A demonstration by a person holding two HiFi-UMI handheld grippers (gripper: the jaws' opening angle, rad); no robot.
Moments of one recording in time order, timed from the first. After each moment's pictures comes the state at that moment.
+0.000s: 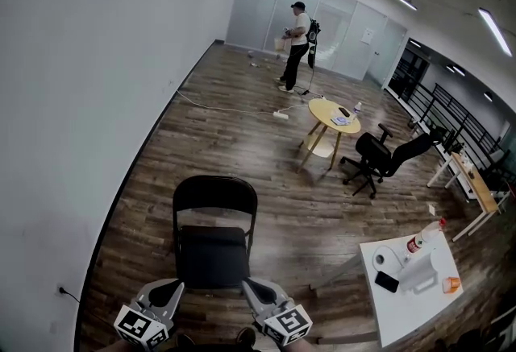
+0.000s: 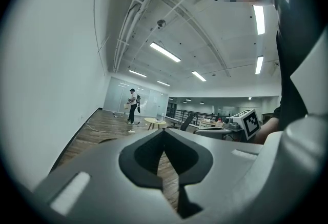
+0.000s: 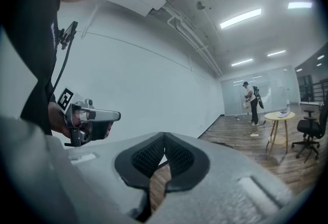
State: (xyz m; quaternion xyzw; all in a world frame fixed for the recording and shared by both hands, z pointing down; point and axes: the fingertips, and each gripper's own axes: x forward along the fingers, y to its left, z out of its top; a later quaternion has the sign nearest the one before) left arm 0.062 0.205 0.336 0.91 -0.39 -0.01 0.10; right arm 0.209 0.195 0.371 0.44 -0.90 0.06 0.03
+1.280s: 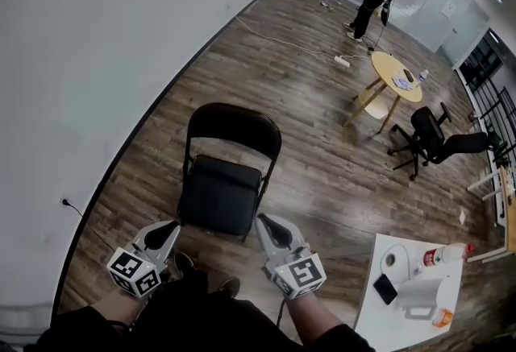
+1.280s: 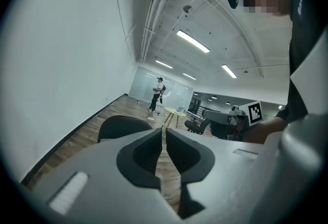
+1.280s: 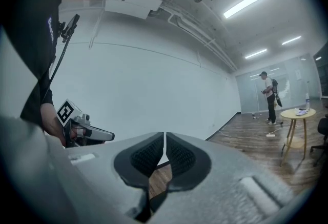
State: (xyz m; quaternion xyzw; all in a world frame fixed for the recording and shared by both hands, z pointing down) left arm 0.133 0.166 0.427 0.84 -0.51 0.01 0.21; right arm 0.304 0.107 0.386 0.35 -0.93 0.06 0.03
